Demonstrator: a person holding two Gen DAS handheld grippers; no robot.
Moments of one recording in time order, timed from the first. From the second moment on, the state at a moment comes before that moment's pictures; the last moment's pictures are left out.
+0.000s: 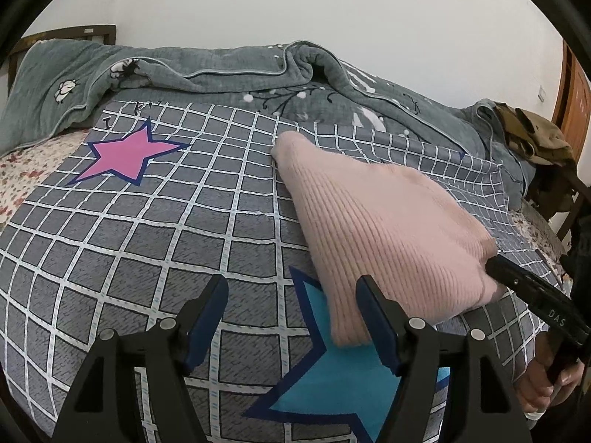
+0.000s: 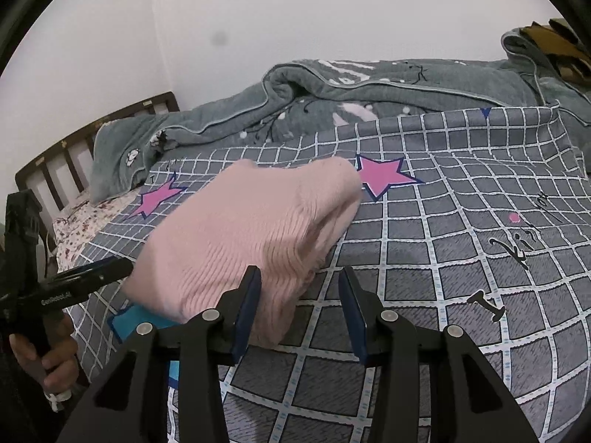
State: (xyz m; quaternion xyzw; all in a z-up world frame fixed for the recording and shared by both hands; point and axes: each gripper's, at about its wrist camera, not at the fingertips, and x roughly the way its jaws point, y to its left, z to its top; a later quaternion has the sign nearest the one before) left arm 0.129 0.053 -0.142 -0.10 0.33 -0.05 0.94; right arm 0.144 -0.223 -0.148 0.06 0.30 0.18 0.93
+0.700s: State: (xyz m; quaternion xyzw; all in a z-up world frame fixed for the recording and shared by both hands) left arm 0.128 0.049 -0.145 -0.09 0.34 -0.06 0.93; right arm 0.142 -0.203 -0.158 0.01 0.31 0.16 0.94
